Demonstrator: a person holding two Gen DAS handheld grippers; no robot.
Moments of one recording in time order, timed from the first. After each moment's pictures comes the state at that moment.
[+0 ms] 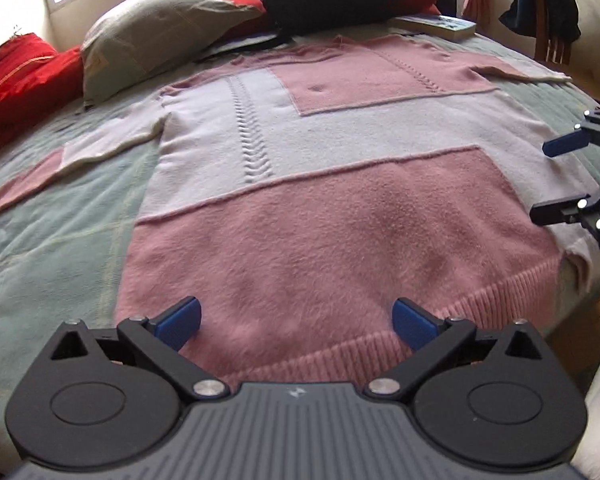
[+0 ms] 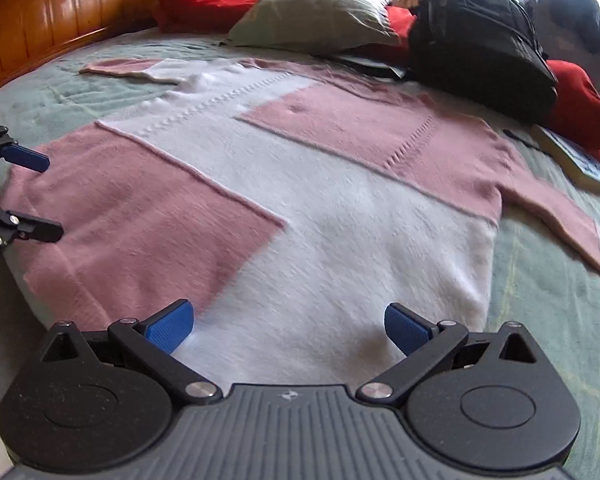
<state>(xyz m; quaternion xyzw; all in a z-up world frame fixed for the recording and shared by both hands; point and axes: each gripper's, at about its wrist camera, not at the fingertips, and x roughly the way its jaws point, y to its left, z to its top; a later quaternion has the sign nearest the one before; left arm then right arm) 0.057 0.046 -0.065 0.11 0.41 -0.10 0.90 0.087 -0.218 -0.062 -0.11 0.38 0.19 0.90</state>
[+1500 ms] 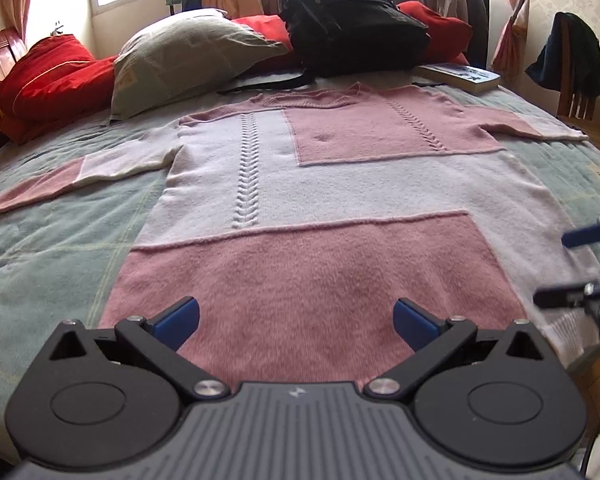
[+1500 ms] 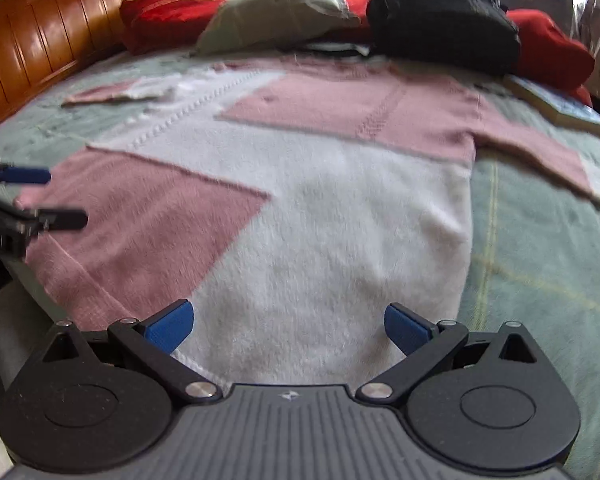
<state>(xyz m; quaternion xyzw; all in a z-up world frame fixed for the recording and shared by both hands) 0.062 0.011 -0.057 0.06 0.37 -0.07 0.92 0.068 -0.245 -0.075 -0.04 0.41 0.15 0.90</state>
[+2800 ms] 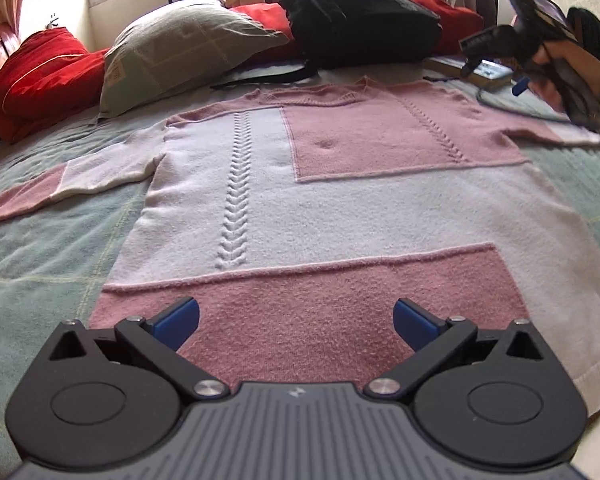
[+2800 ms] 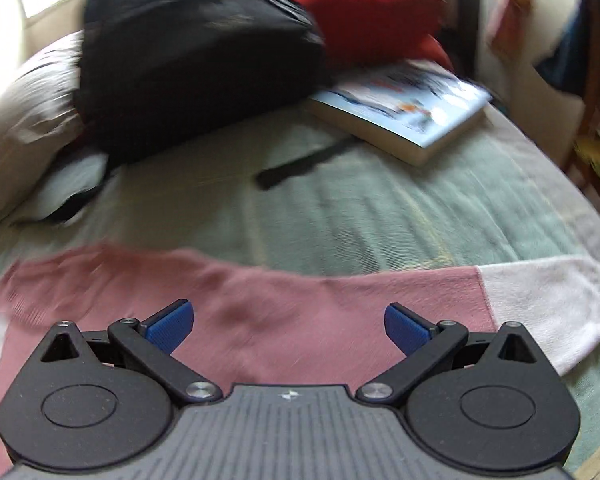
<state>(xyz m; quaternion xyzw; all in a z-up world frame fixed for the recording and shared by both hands) 0.111 -0.002 -0.063 0.07 0.39 -0.06 0.92 0.394 -0.398 -0.032 0.12 0.42 -0.12 0.89</state>
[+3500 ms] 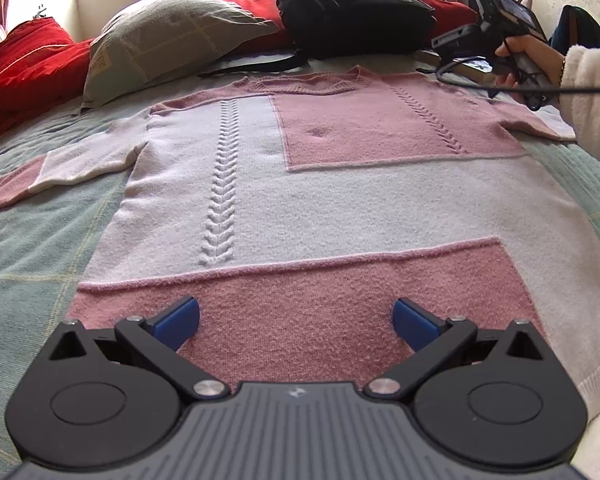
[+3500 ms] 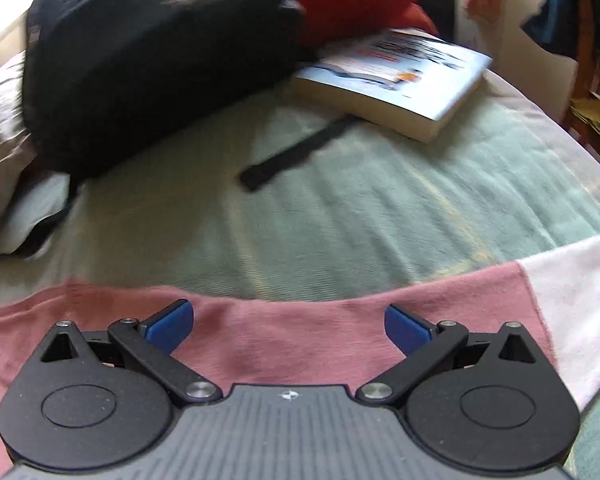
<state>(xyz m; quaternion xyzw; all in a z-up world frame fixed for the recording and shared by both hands) 0.122 0.005 -0.077 0.05 0.40 -0.08 0.91 0.434 -0.390 -0.058 0.15 0.44 -0.13 0.88</state>
